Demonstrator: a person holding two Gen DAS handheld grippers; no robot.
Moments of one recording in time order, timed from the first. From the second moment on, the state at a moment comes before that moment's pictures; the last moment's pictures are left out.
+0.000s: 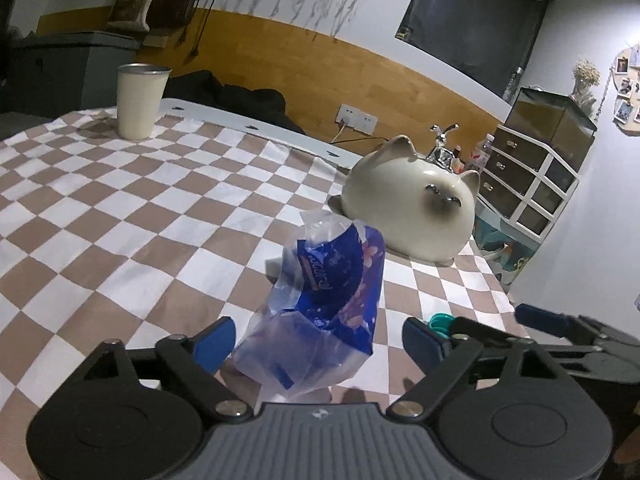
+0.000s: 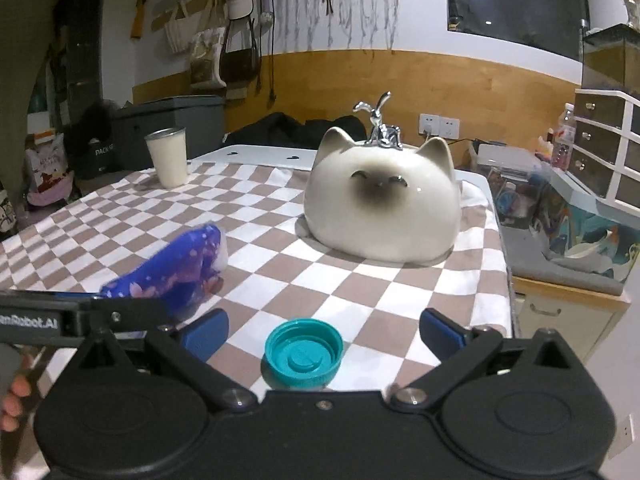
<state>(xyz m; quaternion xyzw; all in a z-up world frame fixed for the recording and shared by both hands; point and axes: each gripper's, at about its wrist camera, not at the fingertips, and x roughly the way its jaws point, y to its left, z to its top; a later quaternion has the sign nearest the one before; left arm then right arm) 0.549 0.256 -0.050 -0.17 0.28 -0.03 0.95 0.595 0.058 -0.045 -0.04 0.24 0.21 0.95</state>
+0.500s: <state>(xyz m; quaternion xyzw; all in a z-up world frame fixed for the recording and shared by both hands) 0.549 0.253 -0.055 -0.15 0.28 -0.01 0.95 0.617 0.070 -0.067 -0.05 0.30 0.20 0.93</state>
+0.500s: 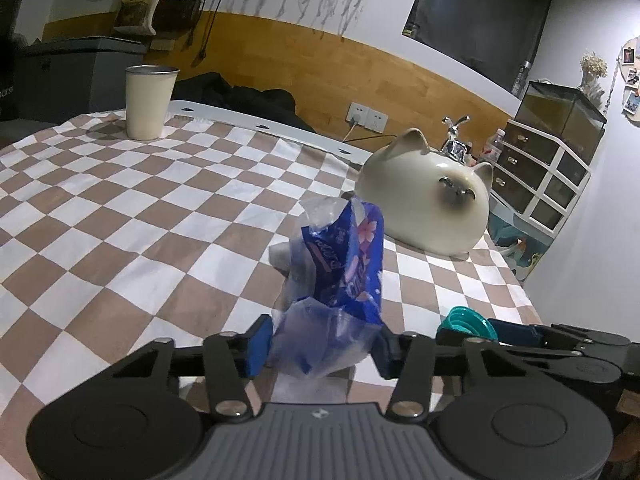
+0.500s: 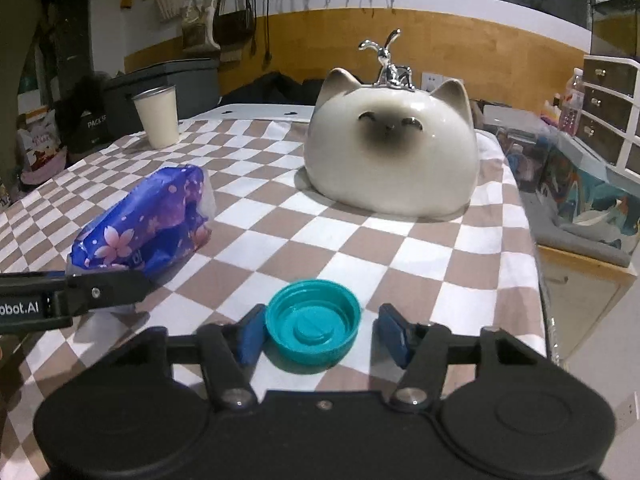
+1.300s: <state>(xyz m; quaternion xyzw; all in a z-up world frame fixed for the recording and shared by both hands) 0.486 0.229 -0.052 -0.10 0.28 0.01 0.95 0.554 0.059 -0.066 -0.06 0.30 0.20 0.93</state>
